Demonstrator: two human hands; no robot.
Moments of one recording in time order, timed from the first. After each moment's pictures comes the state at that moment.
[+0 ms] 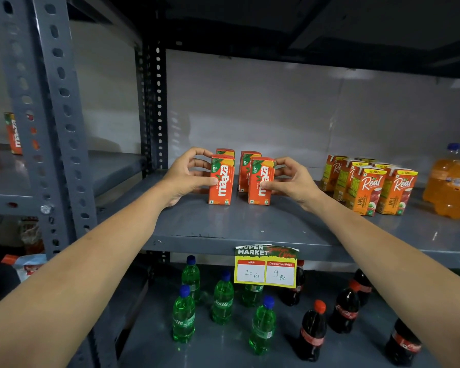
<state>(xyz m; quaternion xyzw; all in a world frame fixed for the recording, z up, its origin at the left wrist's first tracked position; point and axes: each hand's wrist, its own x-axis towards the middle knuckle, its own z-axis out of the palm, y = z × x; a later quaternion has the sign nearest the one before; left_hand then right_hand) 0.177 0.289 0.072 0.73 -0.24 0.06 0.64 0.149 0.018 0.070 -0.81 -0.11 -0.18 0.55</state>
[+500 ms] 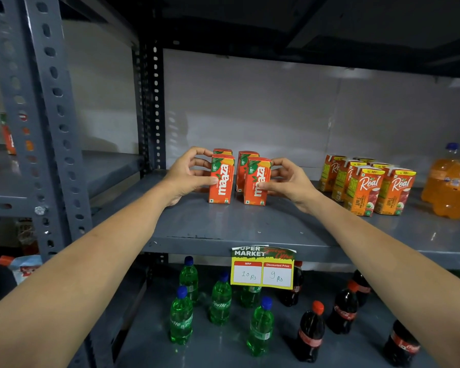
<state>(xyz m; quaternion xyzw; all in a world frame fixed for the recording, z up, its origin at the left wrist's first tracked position) 0.180 0.281 0.073 0.73 -0.24 0.07 0.64 0.151 0.017 0.069 -0.77 -0.13 -0.15 0.60</state>
